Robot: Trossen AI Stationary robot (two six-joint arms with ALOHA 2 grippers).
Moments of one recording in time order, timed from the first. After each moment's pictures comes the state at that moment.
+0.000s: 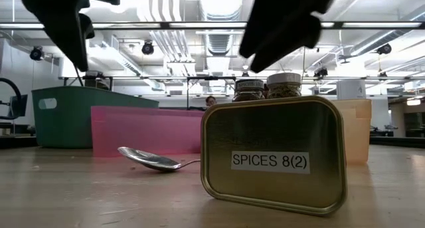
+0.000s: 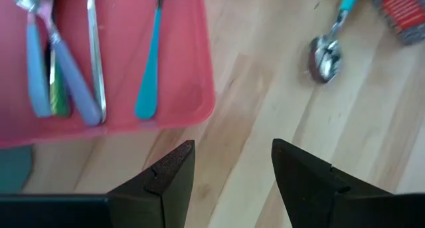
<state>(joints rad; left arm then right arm) -0.48 1.44 1.07 -0.94 -0.25 -0.87 0.49 1.86 1.40 -0.61 0.42 0.81</state>
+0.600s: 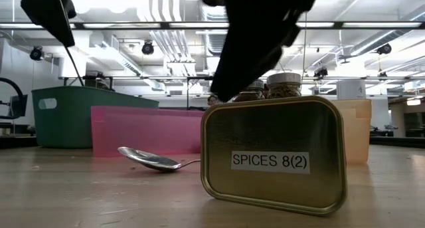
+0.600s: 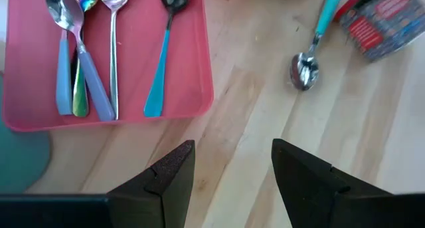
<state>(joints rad) -0.61 1.33 1.07 -1.00 -0.38 -0.99 0.43 2.01 1.48 -0.55 0.30 0.53</state>
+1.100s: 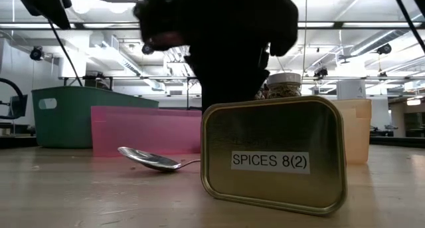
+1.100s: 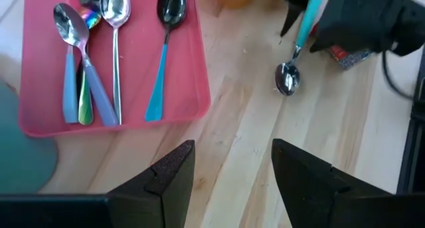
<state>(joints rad) -0.64 1.23 1.07 -1.03 -0.40 -0.97 0.40 2.37 2.02 -1.04 0.16 0.42</state>
